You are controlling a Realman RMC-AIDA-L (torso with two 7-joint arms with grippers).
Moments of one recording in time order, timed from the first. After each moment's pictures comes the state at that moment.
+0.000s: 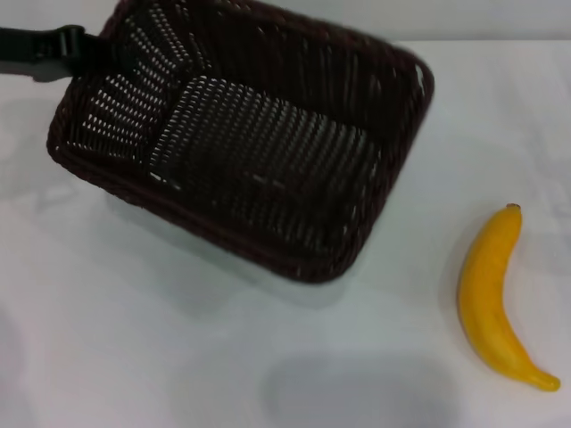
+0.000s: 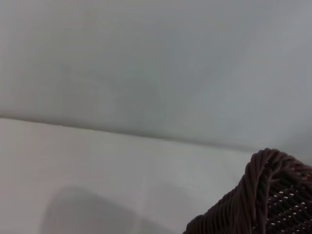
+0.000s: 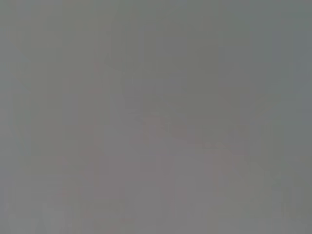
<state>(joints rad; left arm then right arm) -0.78 -1.83 0.58 0.60 -0.94 -1.46 0.82 0.40 2.02 2.06 0.16 -0.26 1.12 -2.59</state>
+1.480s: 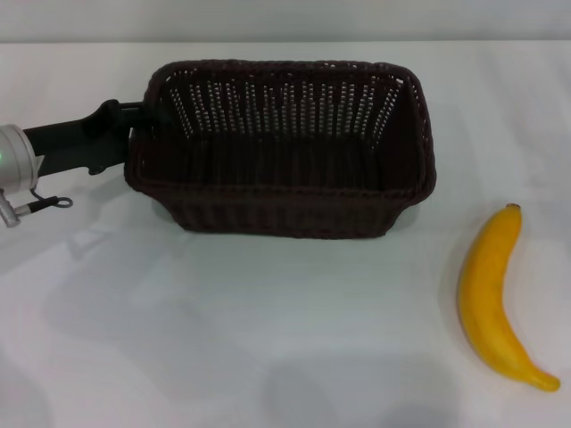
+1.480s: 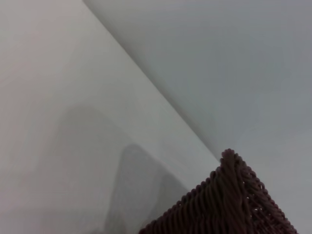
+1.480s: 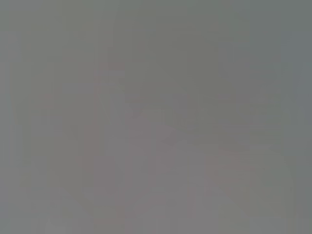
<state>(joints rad) -0.62 -2.05 0.55 0.59 -1.03 -1.18 0.65 0.48 2.00 2.08 0.19 -0.26 1.02 -2.61</state>
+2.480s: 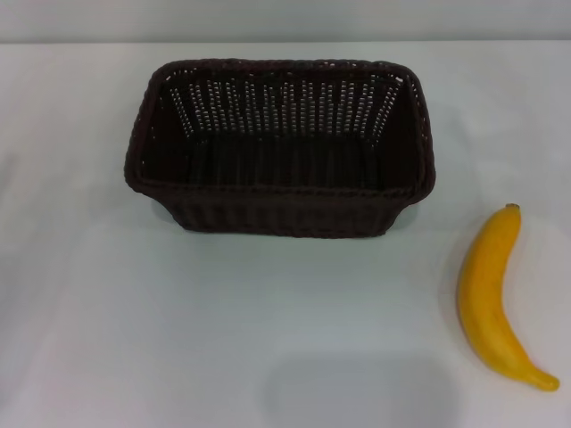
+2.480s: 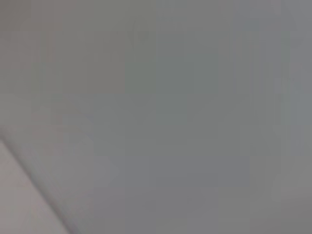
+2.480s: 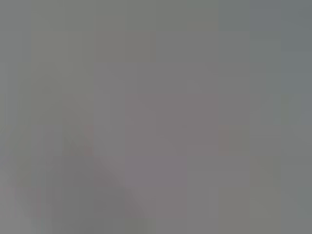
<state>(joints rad) -0.27 -2.07 0.36 0.50 -1.77 -1.29 1.34 0.31 1.76 1.96 0.61 -0.89 1.11 -1.57</state>
